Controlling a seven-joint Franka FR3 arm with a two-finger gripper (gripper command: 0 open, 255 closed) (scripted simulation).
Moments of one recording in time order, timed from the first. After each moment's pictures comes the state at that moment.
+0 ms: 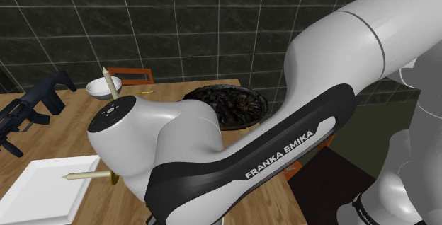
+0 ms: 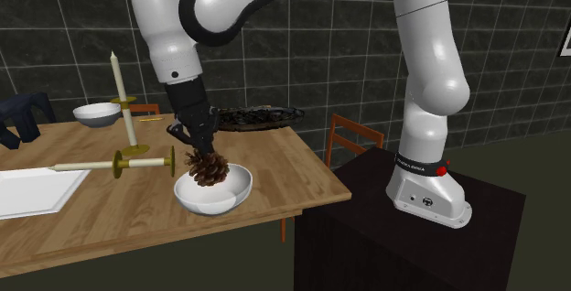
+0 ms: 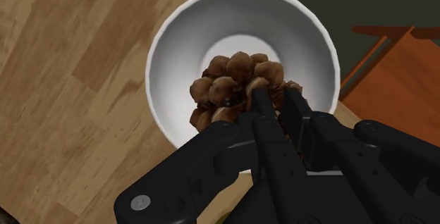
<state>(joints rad) 0.52 0.33 0.53 -1.81 -0.14 1.91 0.91</state>
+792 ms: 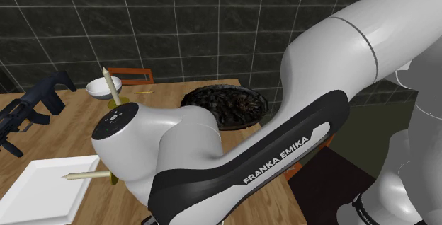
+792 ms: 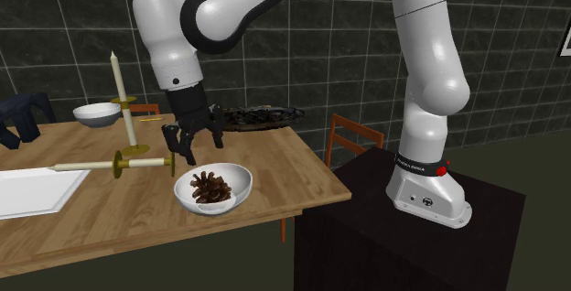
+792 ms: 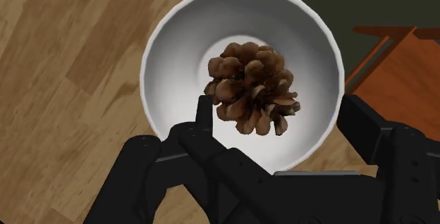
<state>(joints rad) 0.52 0.34 0.53 -1.82 -0.15 1.94 0.91</state>
